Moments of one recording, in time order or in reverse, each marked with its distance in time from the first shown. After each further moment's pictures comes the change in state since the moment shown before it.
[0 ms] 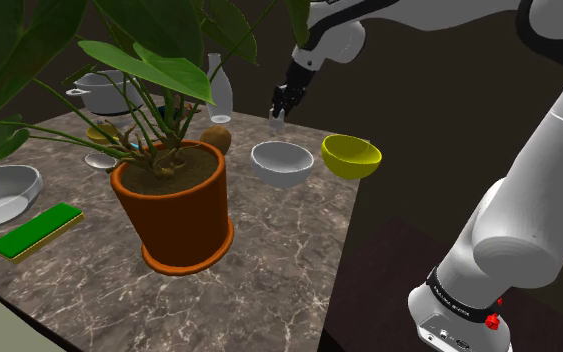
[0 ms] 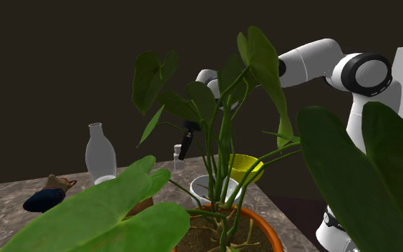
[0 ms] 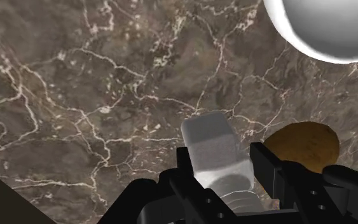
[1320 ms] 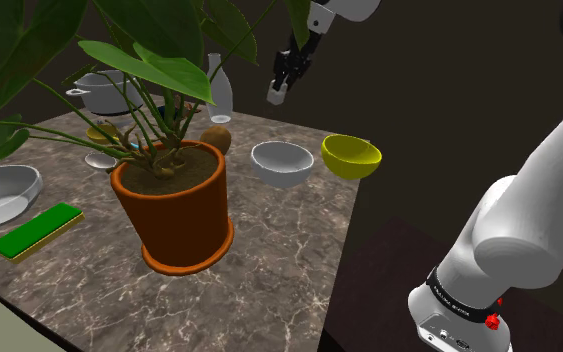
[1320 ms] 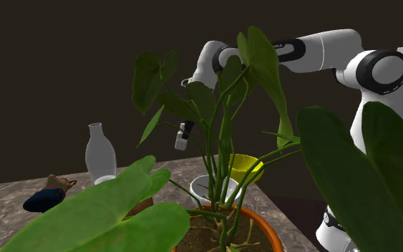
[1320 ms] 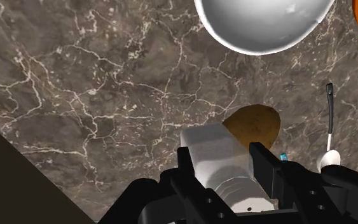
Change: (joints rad) arm 0.010 -0.109 0.016 0.108 -0.077 -0.193 0.120
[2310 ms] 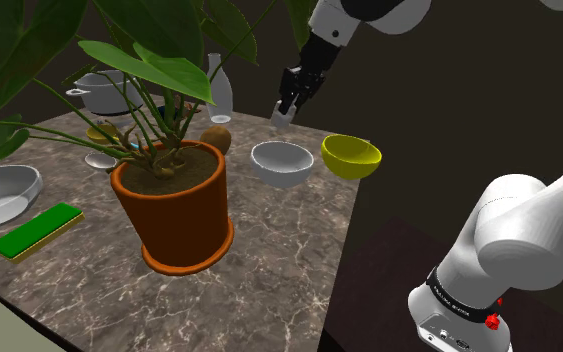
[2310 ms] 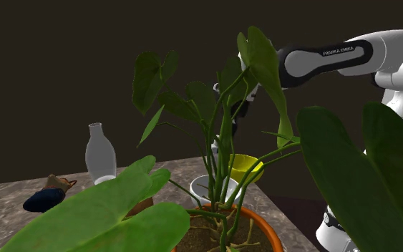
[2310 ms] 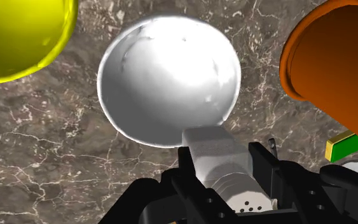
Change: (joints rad) arm 0.051 -0.401 0.162 -0.408 -0.058 0.063 0.228
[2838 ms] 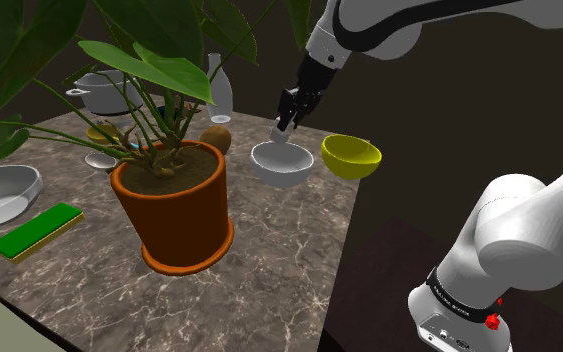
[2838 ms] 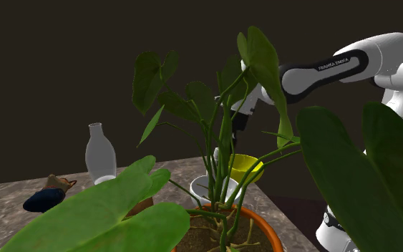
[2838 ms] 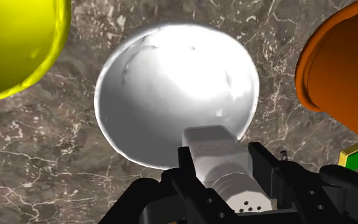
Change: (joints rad) arm 0.007 0.010 0.003 -0.098 0.016 0.106 -0.021
